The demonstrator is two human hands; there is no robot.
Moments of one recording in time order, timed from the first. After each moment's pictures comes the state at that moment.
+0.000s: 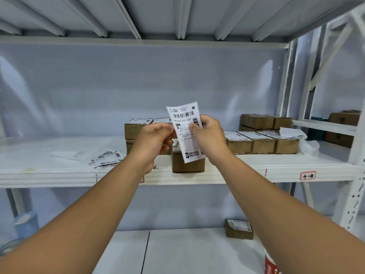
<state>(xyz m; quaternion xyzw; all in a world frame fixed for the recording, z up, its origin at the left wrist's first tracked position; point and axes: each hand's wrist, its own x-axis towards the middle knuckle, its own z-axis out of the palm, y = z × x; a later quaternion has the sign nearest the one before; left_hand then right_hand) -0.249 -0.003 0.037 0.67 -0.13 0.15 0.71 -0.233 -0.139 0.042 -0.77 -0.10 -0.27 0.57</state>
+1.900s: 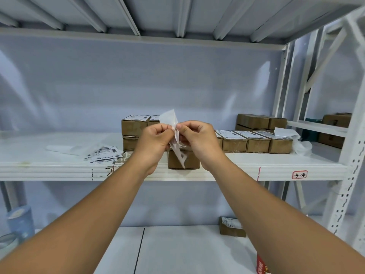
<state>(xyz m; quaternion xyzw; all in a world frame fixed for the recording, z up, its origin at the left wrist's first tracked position) -0.246 -0.013 0.021 0.66 -0.18 0.20 0.70 -0.251 -0.131 0.030 -0.71 -0.19 -0.21 0.65</state>
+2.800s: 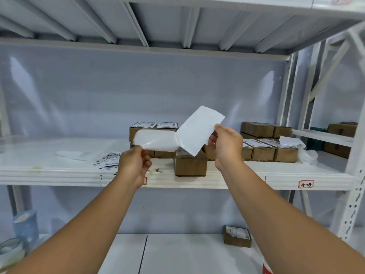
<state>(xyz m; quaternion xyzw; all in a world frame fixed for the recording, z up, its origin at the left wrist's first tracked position) -0.231 0.035 0.000 0.48 0.04 0.17 0.86 -0.249 -0.147 0.044 -0.53 0.03 -0.26 0.80</state>
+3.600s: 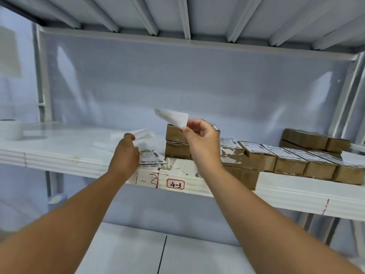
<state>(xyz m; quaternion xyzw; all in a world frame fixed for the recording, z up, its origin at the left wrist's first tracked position) -0.167 0.175 -0.033 0.87 0.07 0.35 0.35 -0.211 -0.010 0.029 -0.67 -0.20 -0.24 0.68</state>
